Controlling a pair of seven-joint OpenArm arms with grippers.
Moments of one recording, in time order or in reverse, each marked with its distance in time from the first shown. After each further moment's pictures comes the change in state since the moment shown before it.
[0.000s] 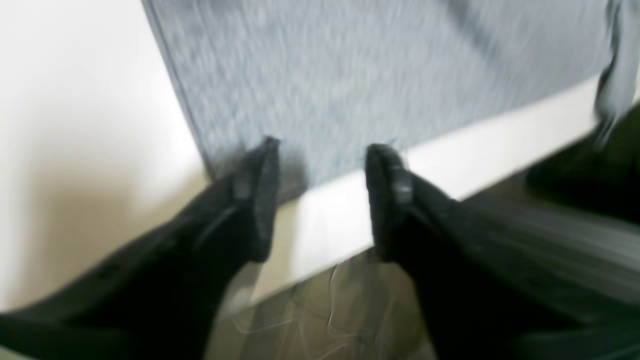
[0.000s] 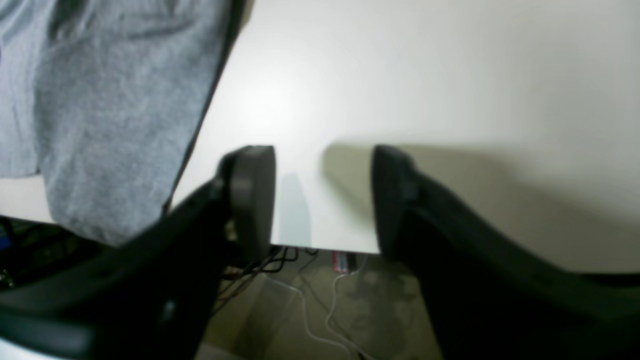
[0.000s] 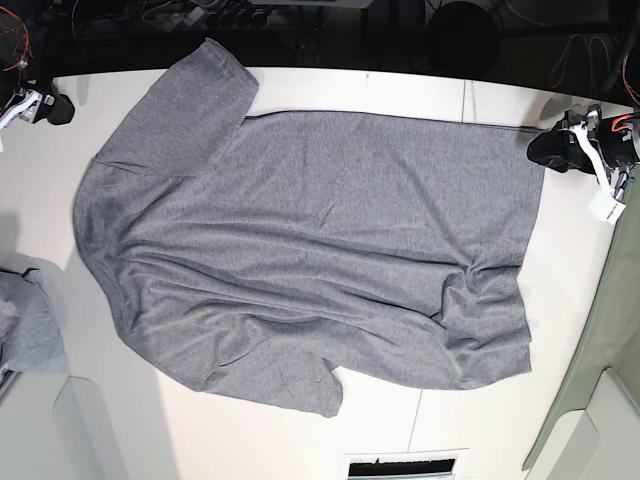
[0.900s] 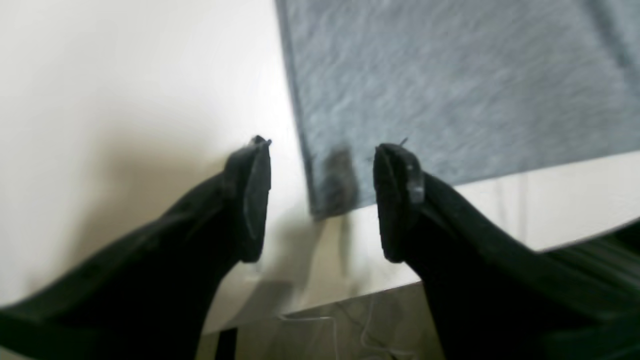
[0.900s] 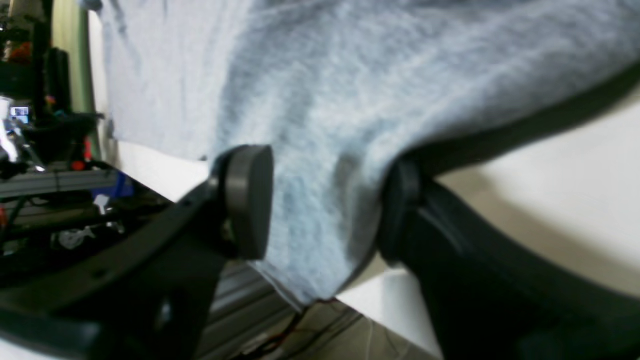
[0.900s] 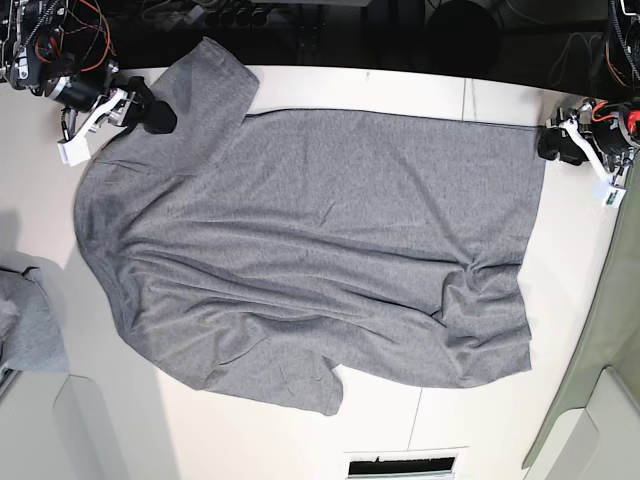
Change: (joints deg) left arm 0.0 5.0 -2.3 -2.9 22.1 6.0 -12.3; right arm 0.8 -12.4 -10.2 3.4 3.8 1.9 0.7
